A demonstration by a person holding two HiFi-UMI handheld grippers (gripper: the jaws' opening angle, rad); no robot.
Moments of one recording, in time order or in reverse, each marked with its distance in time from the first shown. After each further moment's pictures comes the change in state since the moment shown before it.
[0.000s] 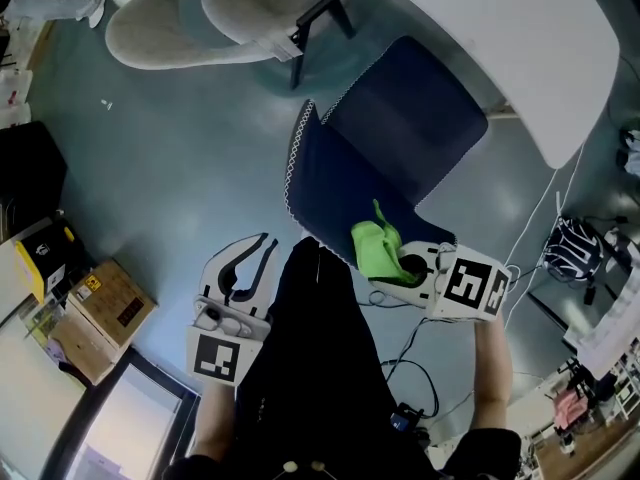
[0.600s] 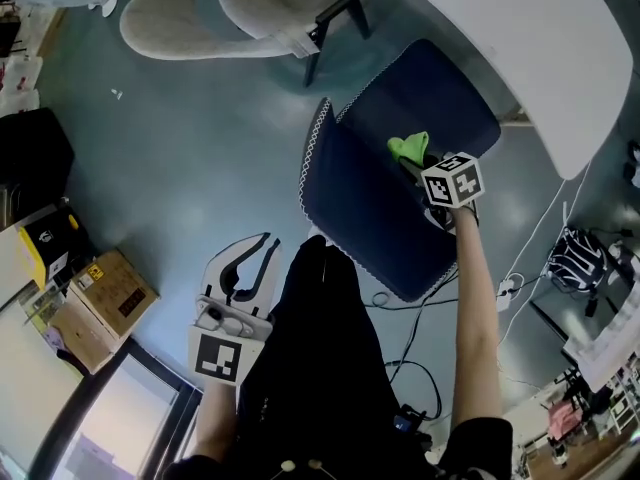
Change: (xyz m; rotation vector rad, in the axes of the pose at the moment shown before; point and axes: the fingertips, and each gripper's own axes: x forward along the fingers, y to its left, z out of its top) left arm -0.010 0.009 -0.005 -0.004 0.021 0.042; right arm -0.002 -0.281 -0.093 0.396 -0.025 -0.570
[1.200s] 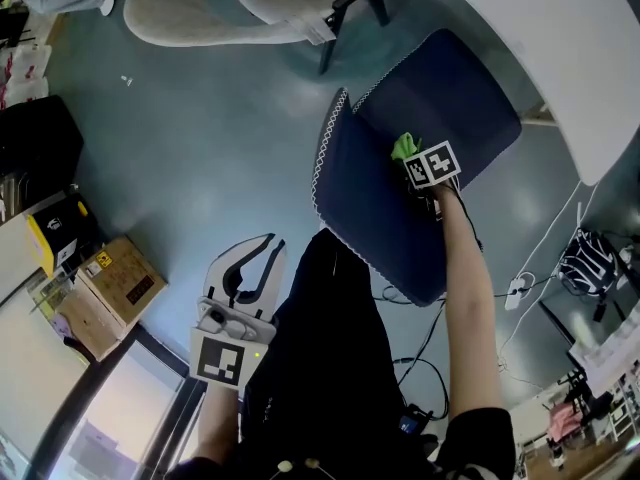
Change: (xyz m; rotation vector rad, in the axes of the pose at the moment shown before) left arm -0.003 0.007 -0.015 -0.005 0.054 0.012; right arm 0.105 -0.015 -0.069 0.118 0.258 0.007
